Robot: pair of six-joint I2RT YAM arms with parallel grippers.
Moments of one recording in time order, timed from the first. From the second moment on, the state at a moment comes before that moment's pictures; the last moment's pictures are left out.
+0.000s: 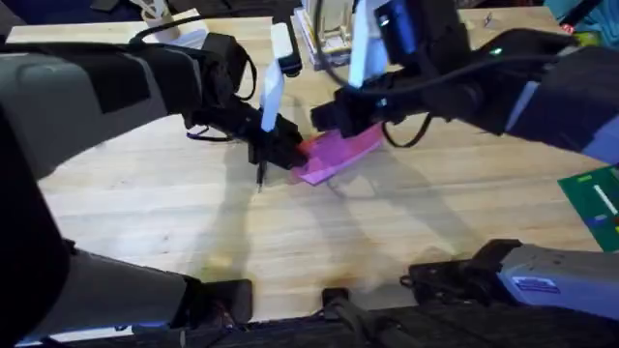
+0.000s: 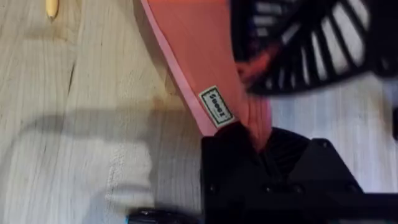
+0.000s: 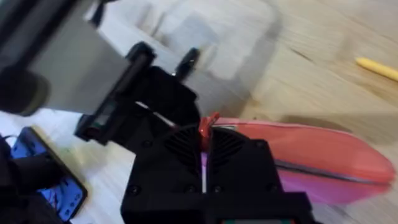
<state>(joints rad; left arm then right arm) -0.28 1.67 1.00 -0.75 0.83 1.04 0.55 1.37 0.98 -0.47 -0.31 0.18</state>
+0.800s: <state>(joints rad) -0.26 1.67 1.00 -0.72 0.84 1.06 0.62 1.37 0.99 -0.50 -0.29 0.19</state>
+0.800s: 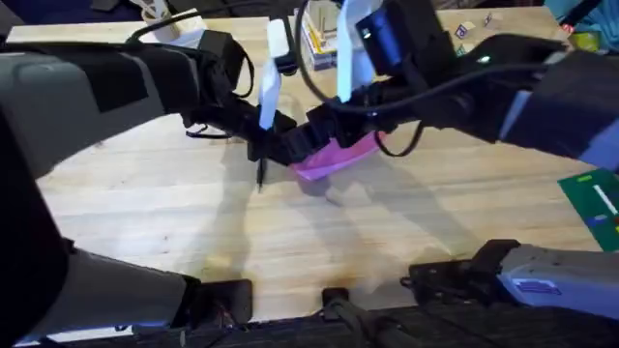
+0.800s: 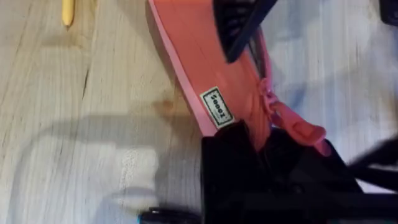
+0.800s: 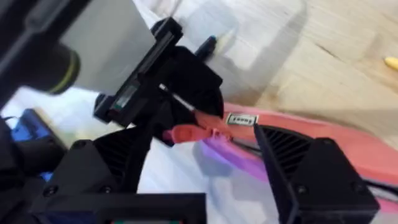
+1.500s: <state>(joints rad) -0.28 1.67 1.00 -0.69 0.87 1.05 0.47 1.19 1.22 -1.01 -0.35 -0.12</state>
